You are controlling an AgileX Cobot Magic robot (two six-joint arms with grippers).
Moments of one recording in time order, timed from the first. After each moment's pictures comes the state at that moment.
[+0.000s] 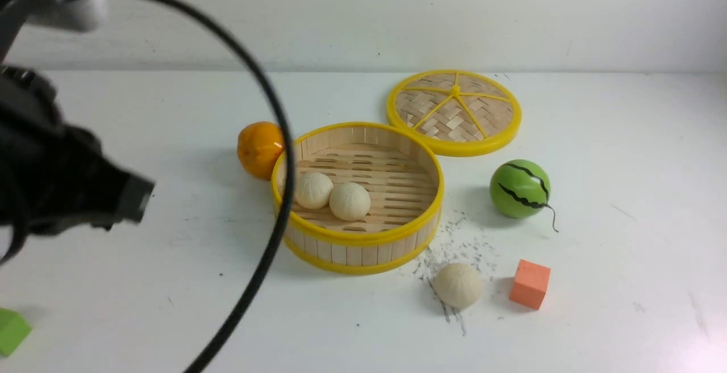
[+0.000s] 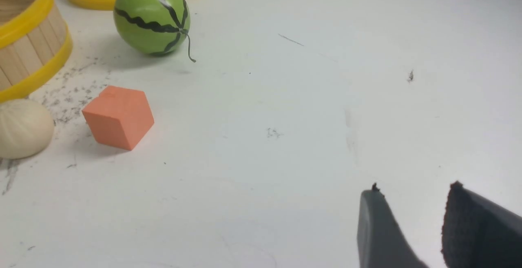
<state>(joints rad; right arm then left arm) -0.05 -0.01 0.01 -0.06 0.39 0.18 -0.54 0.98 -1.17 0.10 1.13 -0.24</state>
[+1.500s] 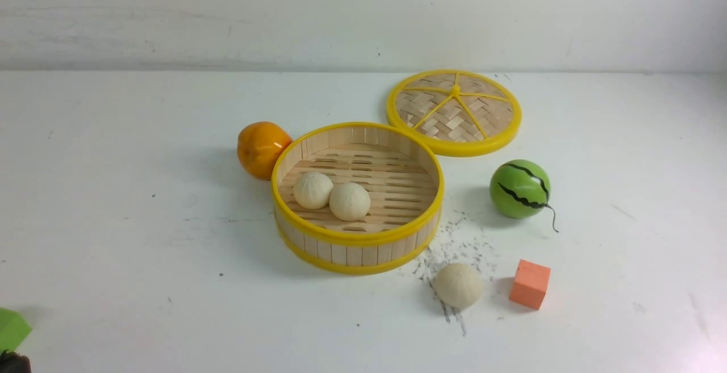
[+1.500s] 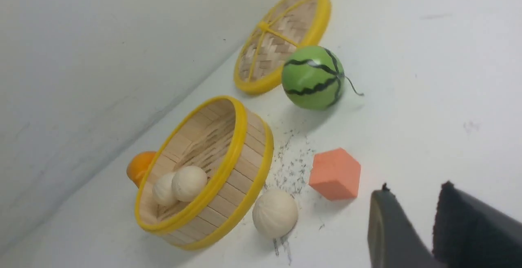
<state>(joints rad) -0.05 0.09 -0.19 0.52 0.46 0.23 -0.54 0.14 -0.36 0.17 0.60 -0.24</state>
